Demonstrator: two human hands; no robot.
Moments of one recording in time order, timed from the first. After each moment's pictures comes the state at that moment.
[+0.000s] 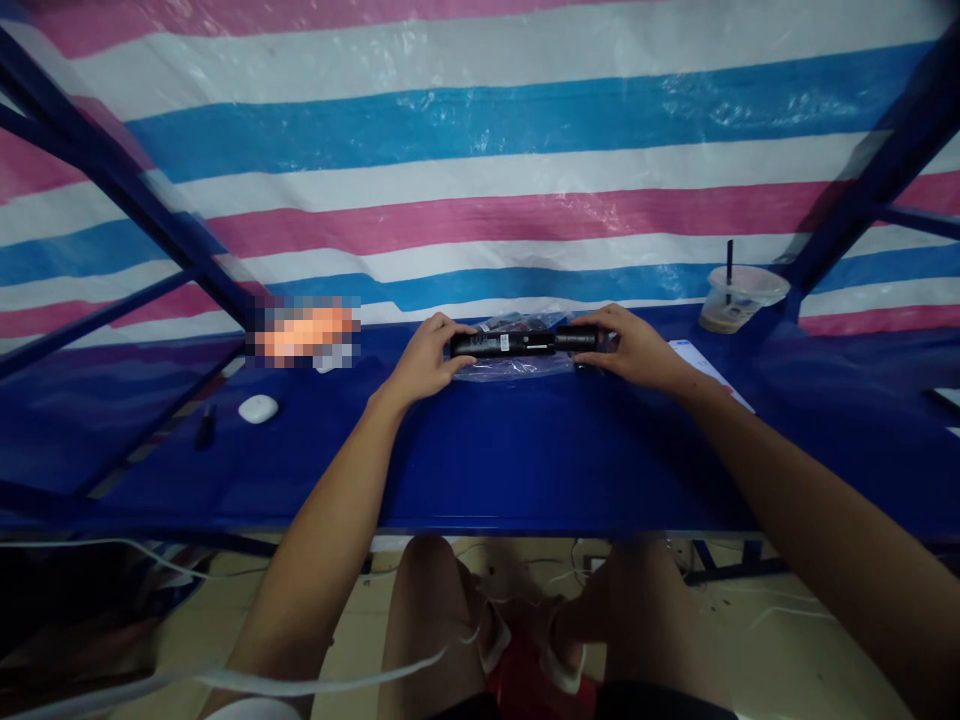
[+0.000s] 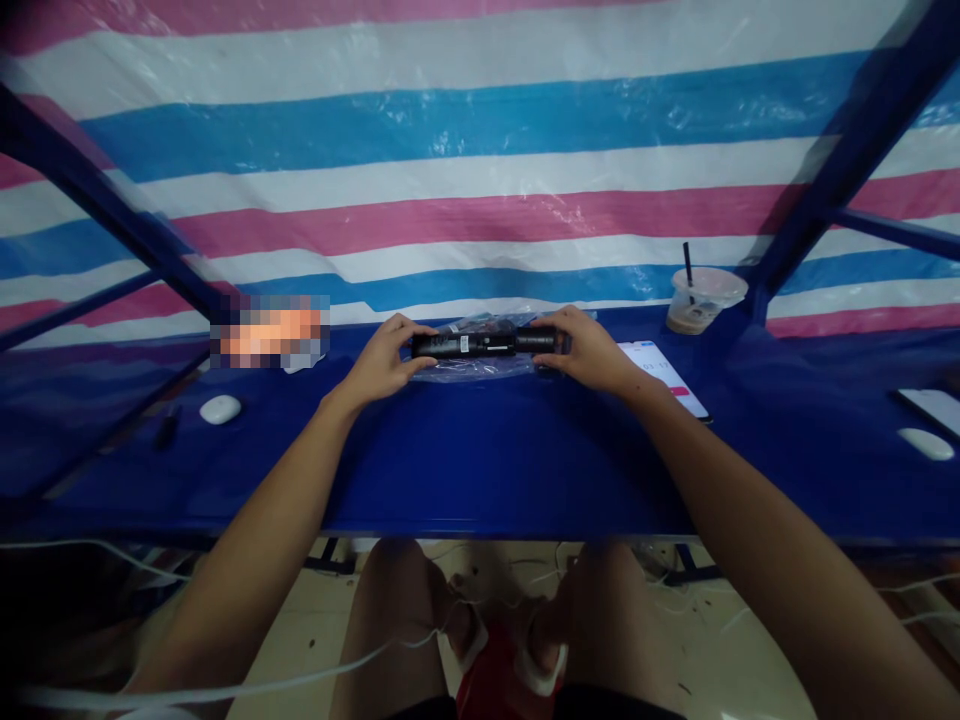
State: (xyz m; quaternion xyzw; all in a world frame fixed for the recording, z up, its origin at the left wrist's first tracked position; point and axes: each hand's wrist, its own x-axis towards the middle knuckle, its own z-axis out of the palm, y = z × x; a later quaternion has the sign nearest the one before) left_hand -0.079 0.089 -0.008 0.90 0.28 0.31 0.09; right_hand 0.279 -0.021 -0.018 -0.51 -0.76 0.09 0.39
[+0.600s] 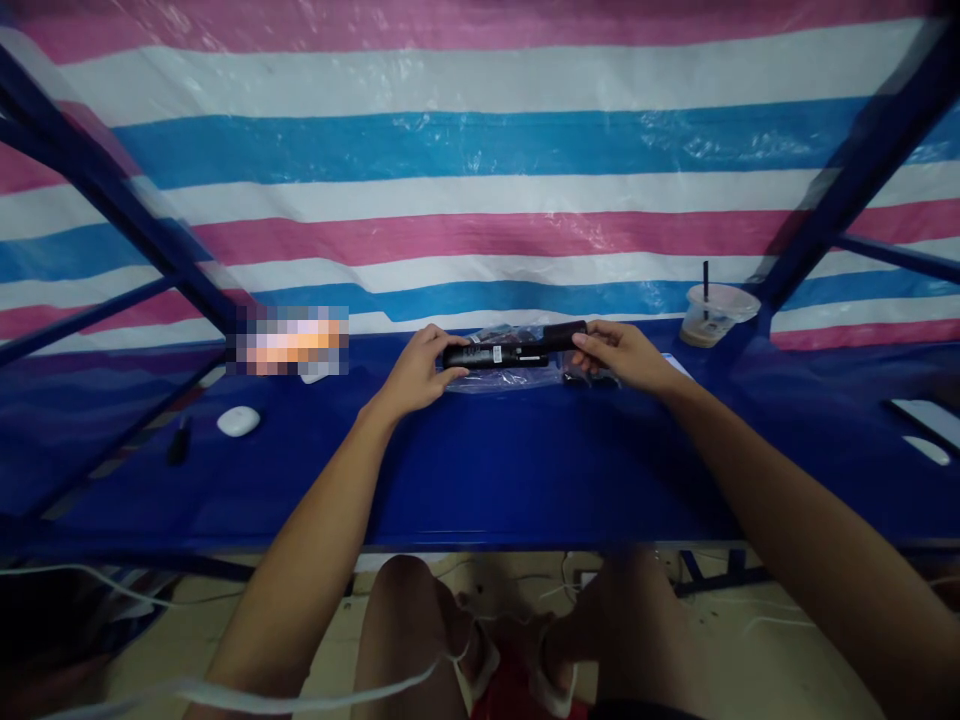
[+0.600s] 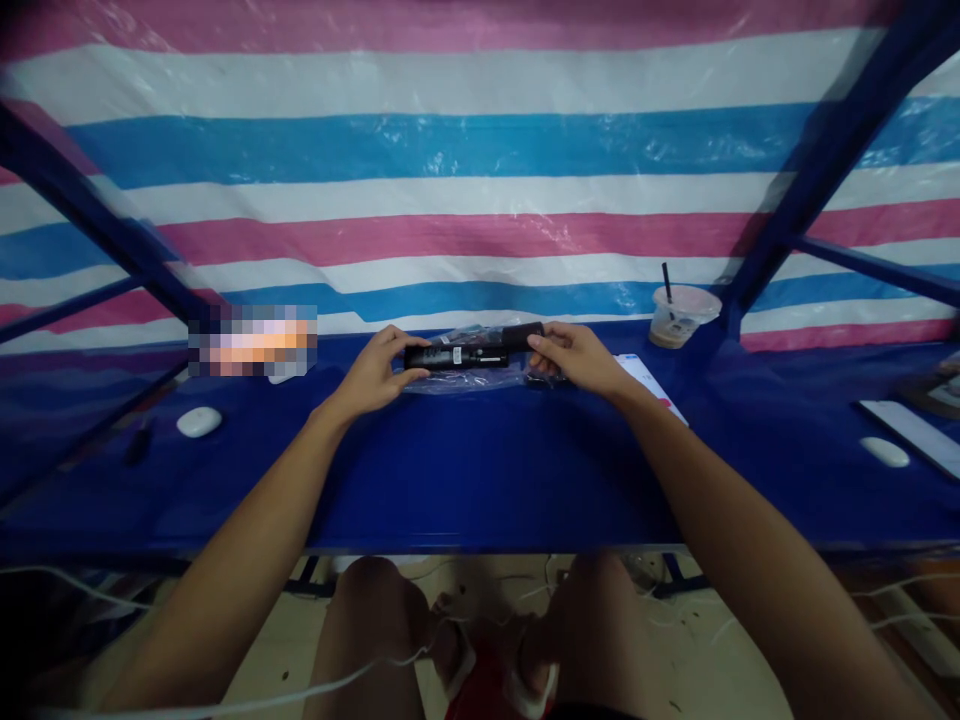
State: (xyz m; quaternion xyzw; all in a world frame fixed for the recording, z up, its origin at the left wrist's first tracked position) left_hand -0.078 0.085 -0.007 0.90 0.27 0.32 0.09; right_hand 0.273 -0.024 -0.007 -0.50 -0.60 0.38 0.49
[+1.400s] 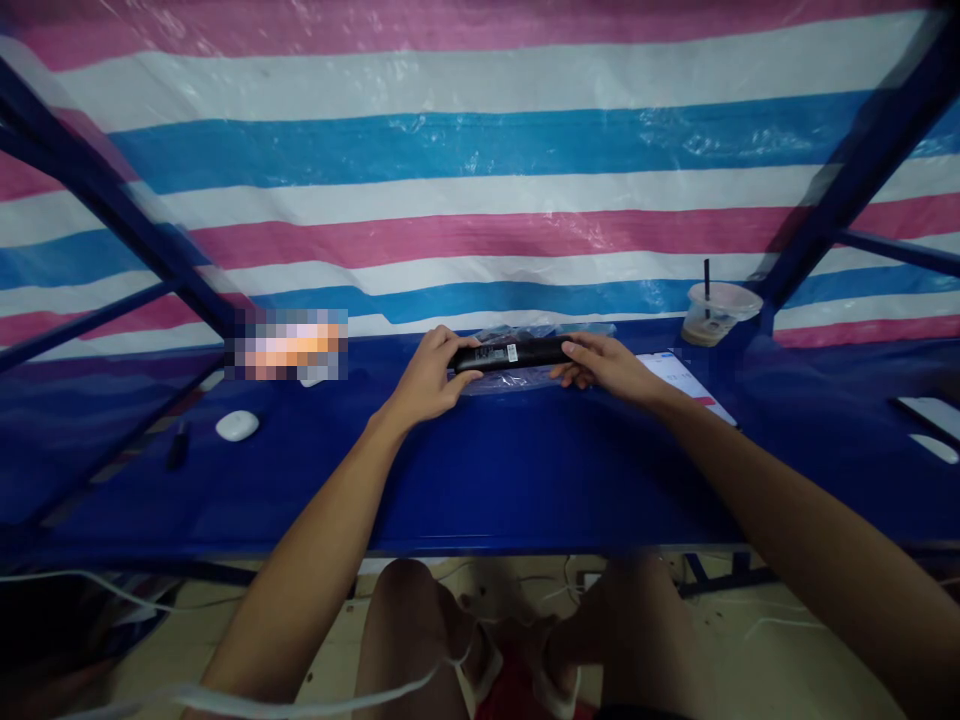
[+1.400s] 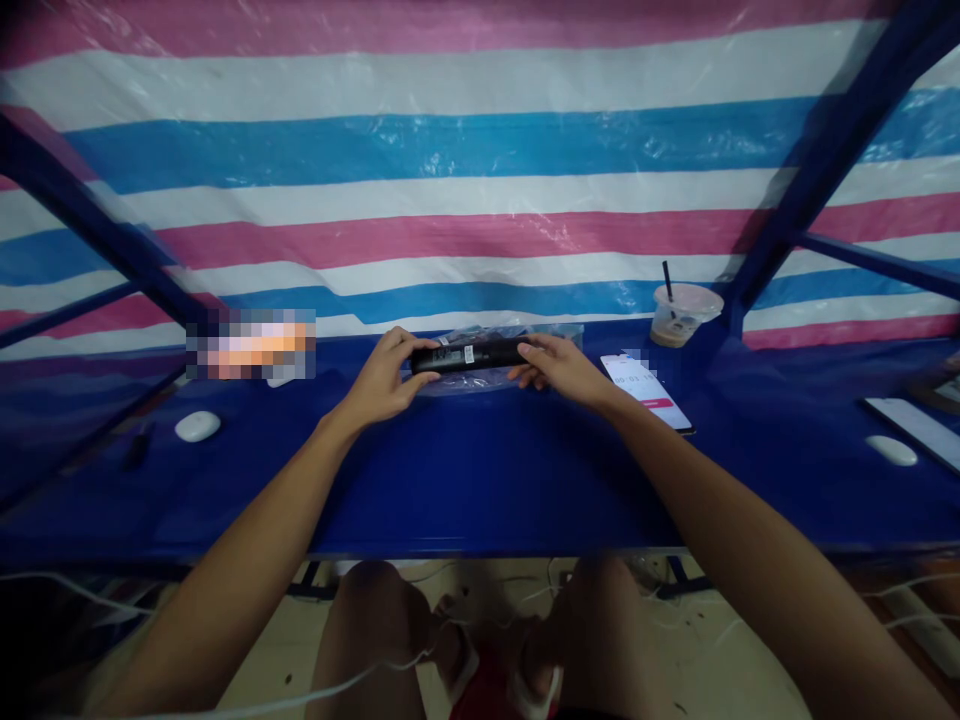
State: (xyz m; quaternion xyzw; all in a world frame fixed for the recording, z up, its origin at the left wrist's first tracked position) left_hand -0.060 0.067 -0.004 0.91 0.24 0.34 0.06; right_hand 0.249 -0.025 -0.014 -0.47 -0.56 0.48 0.49
